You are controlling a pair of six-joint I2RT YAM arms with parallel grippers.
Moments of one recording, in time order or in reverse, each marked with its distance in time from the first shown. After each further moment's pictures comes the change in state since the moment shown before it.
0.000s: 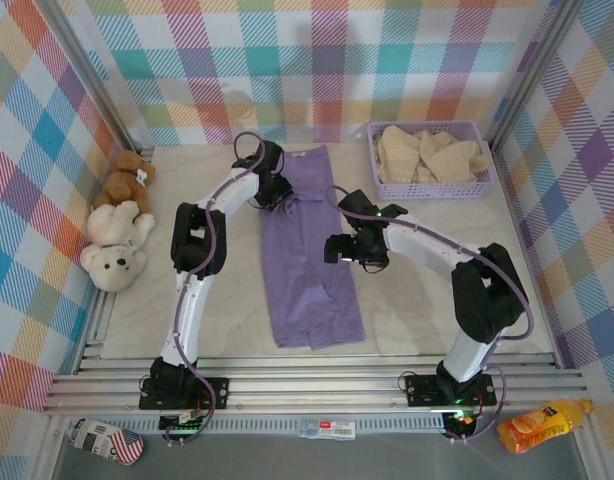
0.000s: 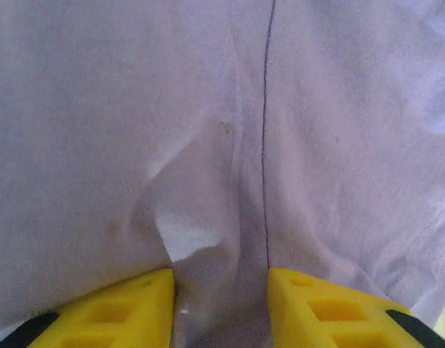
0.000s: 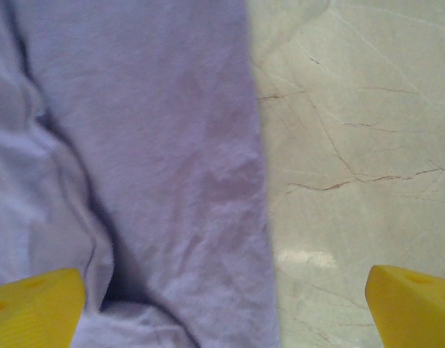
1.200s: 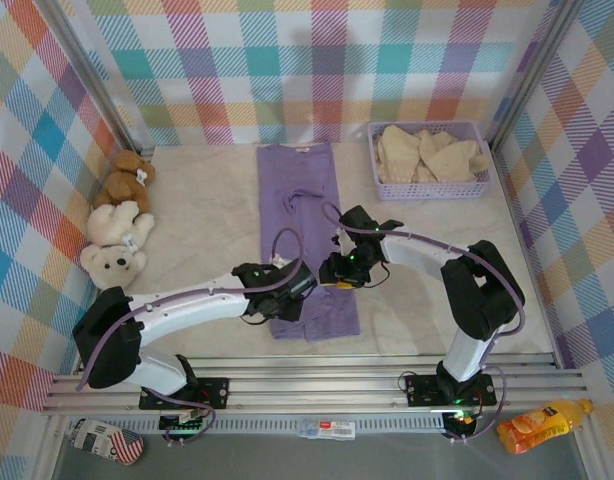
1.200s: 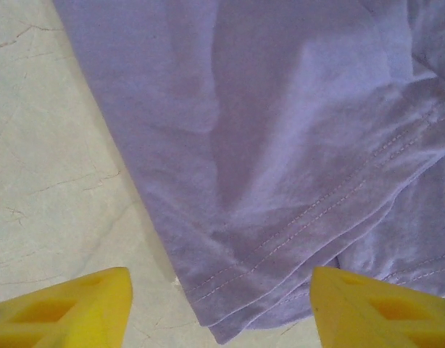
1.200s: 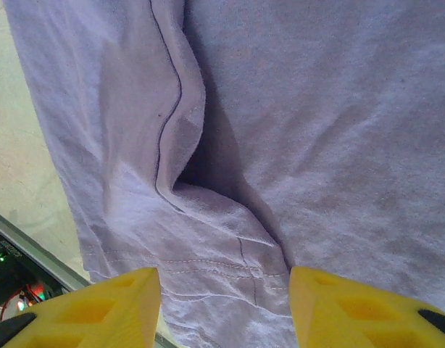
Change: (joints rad) left arm -0.711 -1.059 -1.204 -0.079 -0.409 0.183; right arm 0.008 0.038 -0.151 0.160 -0.425 -0.050
